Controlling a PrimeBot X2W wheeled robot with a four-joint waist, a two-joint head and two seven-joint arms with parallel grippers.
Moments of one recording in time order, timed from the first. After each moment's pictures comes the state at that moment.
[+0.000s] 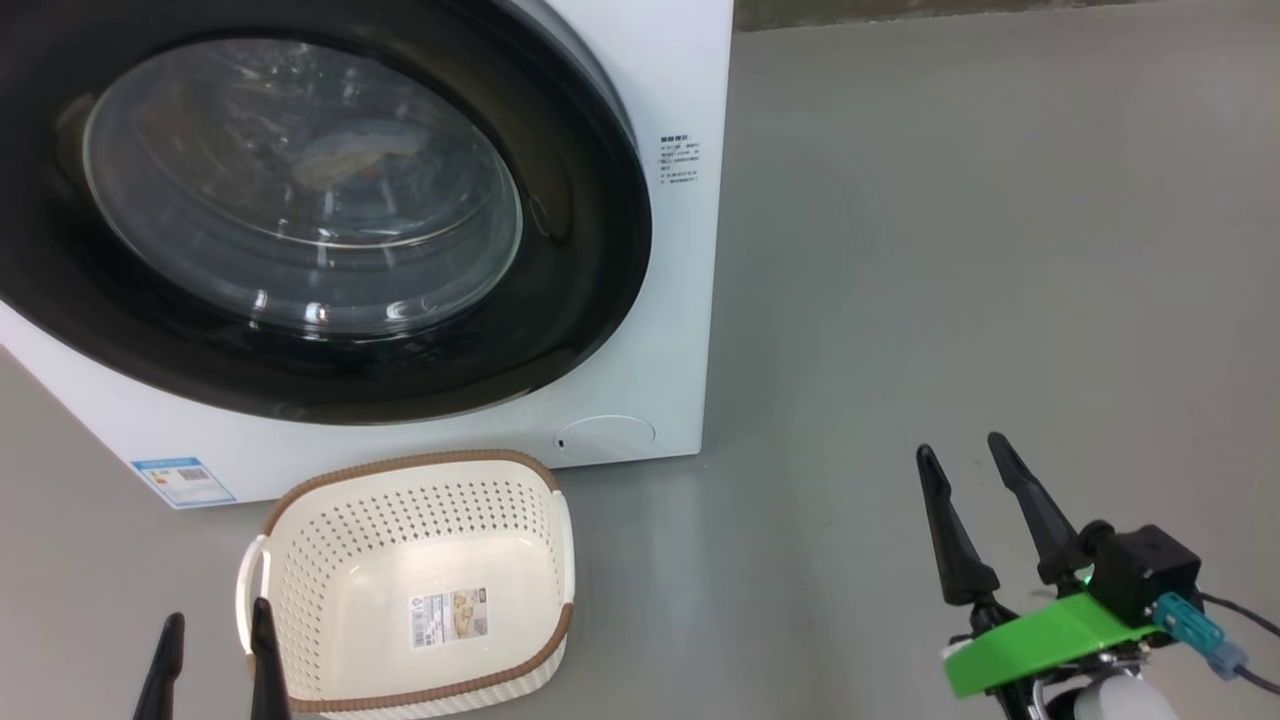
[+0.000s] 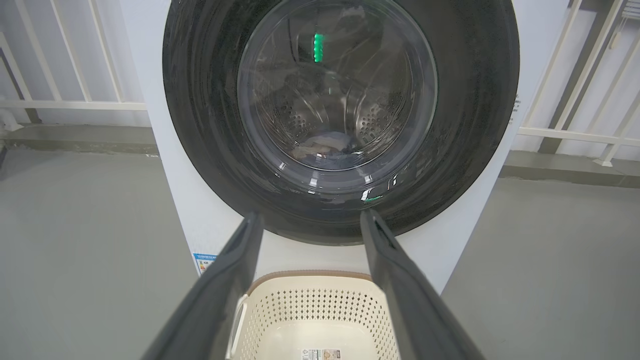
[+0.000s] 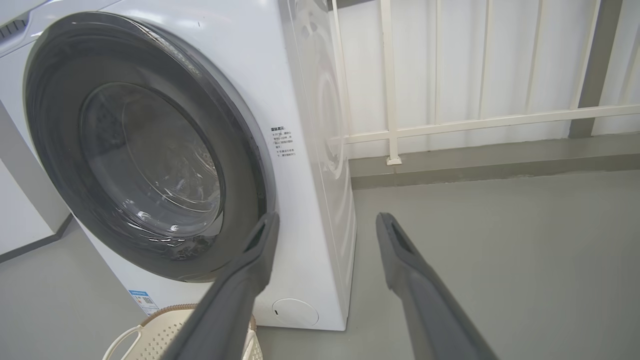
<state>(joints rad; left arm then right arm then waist) 0.15 0.03 0.07 0.03 -0.20 -0.04 -0.25 -0.11 -0.05 0.03 0.16 0.24 0.13 -0.26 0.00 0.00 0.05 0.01</state>
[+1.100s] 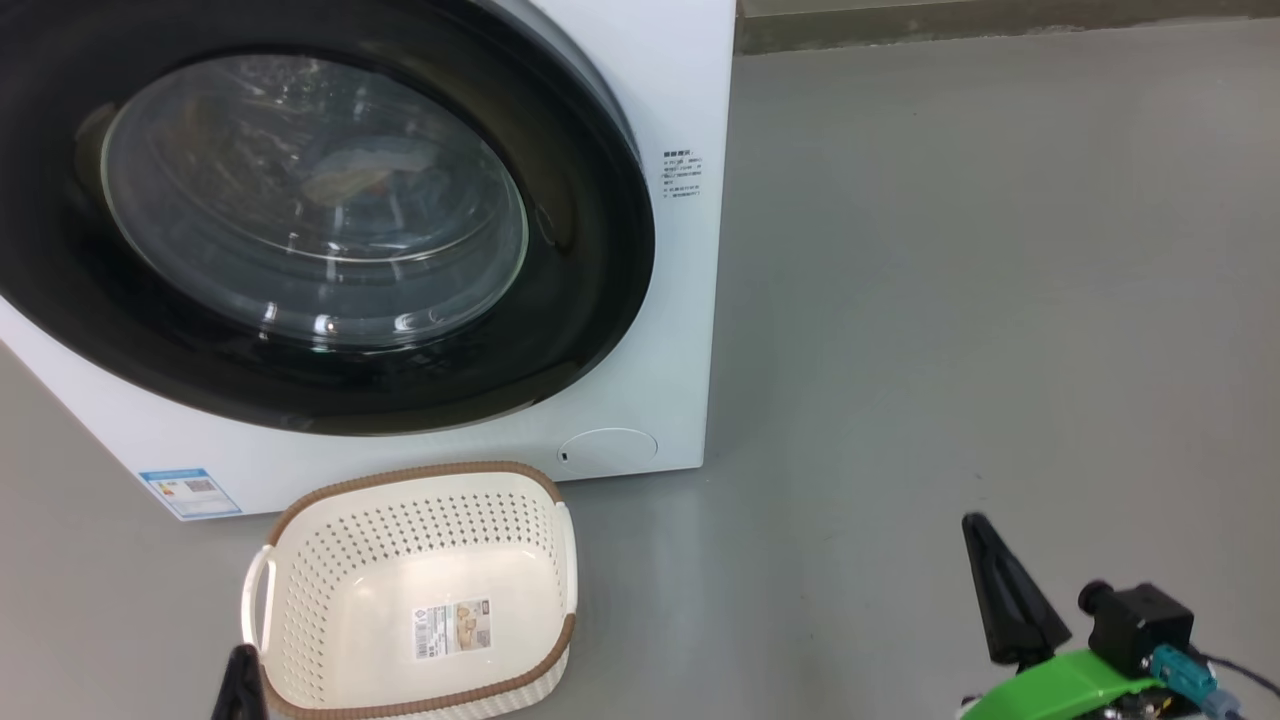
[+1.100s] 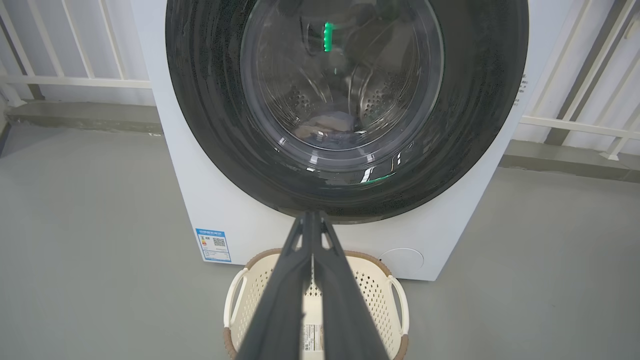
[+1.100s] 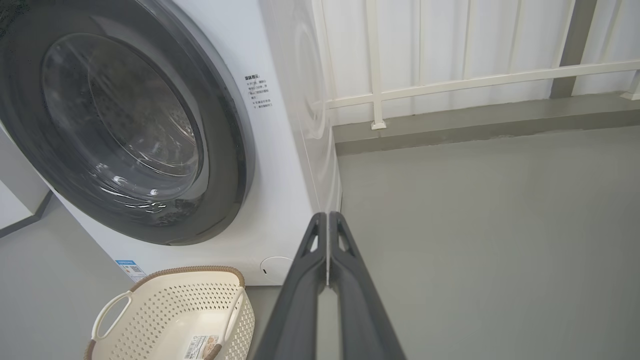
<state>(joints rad) 0.18 0.01 0.05 0.06 -0.21 -0.01 -0.25 -0.04 -0.05 -0.01 0.22 0.22 0.13 -0.26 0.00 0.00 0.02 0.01</state>
